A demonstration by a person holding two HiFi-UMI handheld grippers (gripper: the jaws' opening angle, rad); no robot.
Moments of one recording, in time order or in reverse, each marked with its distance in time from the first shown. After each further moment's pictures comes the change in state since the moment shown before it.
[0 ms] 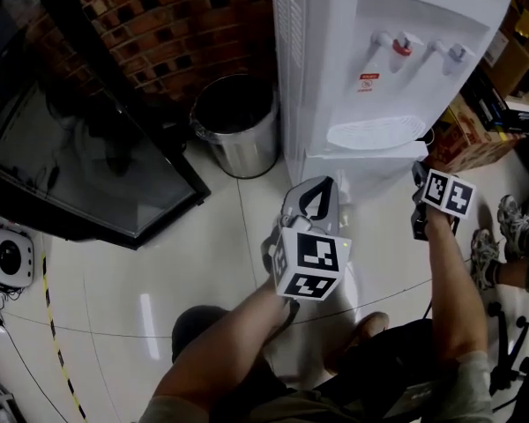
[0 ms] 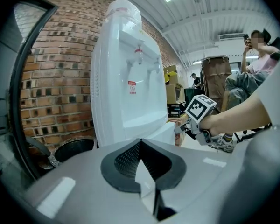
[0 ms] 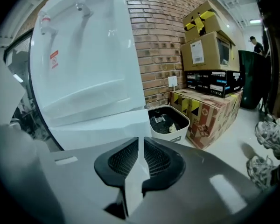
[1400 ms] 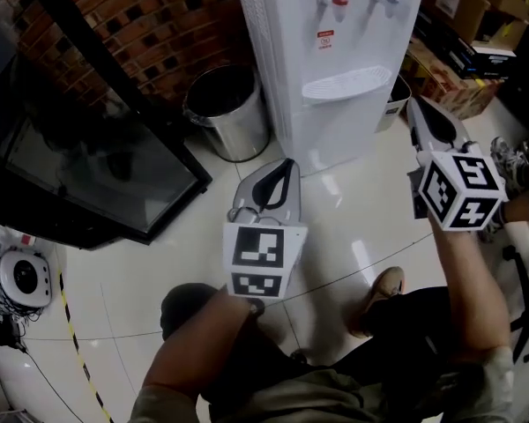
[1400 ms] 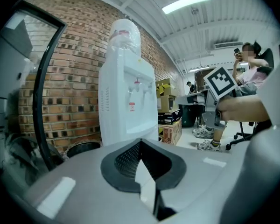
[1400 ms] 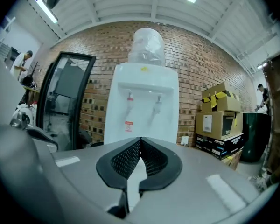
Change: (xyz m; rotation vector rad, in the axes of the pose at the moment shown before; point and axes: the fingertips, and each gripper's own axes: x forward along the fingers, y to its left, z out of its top) left arm -0.120 0.006 0.025 -0.023 -0.087 -0.023; right arm -0.234 0.153 0.088 -0.325 -0.522 0.074
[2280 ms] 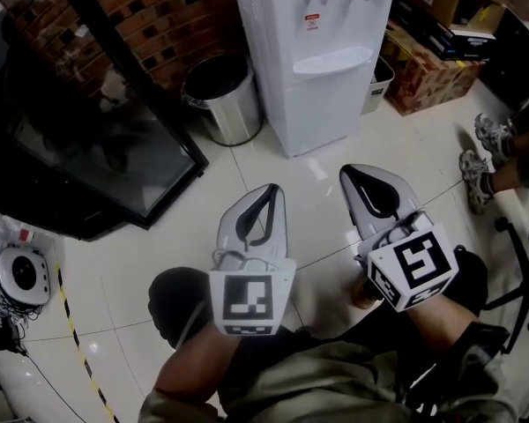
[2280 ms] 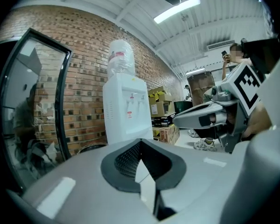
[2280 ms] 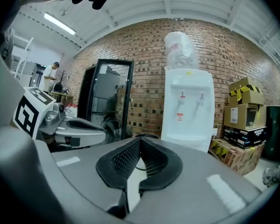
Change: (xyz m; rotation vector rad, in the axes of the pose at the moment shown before) left arm -0.128 -0.028 0.000 0.044 -0.088 0.033; right arm -0.136 0.179 -0.031 -0.042 0.063 0.321
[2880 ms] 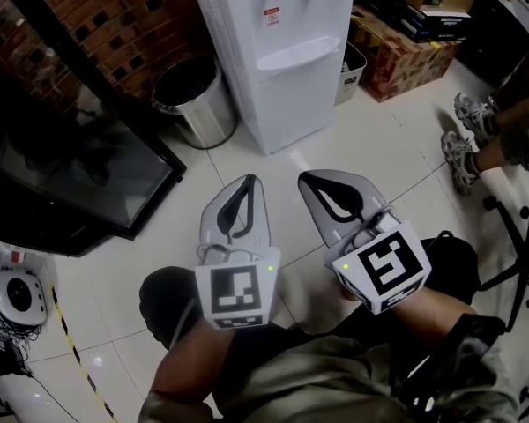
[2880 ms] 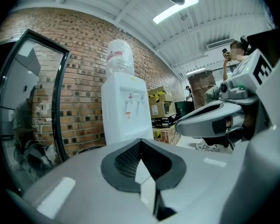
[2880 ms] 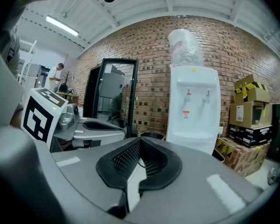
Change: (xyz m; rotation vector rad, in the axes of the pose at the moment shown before) left arm 0.021 -0.010 -0.001 0.016 -0.009 0.011; right arm -0.001 0.018 -0.008 0.004 0.015 0.062
